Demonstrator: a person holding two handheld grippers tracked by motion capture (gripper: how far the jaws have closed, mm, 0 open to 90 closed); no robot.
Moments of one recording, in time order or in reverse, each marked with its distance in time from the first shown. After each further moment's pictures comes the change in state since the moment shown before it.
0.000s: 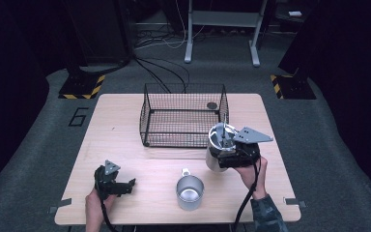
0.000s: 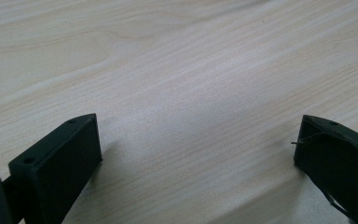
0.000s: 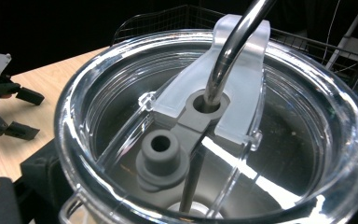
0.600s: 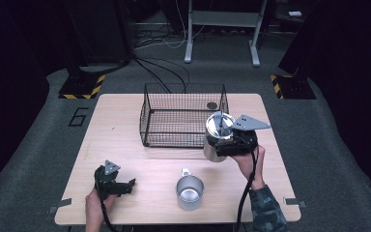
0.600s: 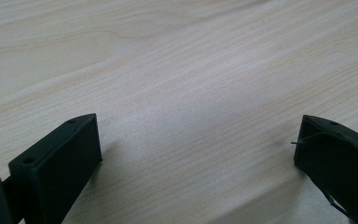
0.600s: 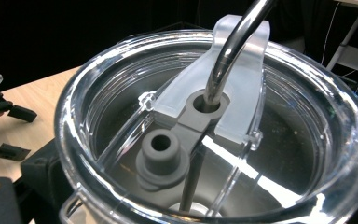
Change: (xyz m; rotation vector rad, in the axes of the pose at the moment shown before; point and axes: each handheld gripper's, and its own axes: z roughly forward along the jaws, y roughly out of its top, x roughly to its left) left arm 0.000 0.000 0.000 0.001 0.000 -0.001; right arm -0.010 0.028 0.010 -0.007 -0.005 0.002
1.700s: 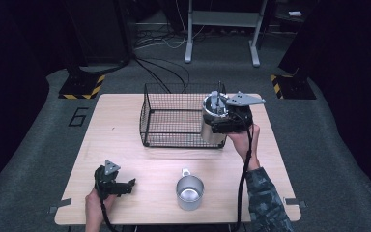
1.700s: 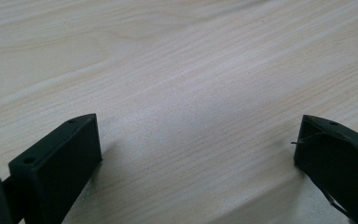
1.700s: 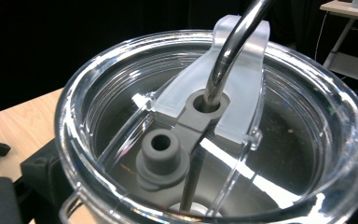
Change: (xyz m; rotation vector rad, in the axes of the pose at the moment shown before) left arm 0.000 0.000 0.000 -0.001 -0.001 -0.001; right arm -0.028 0.042 0.031 -0.012 -0.020 0.014
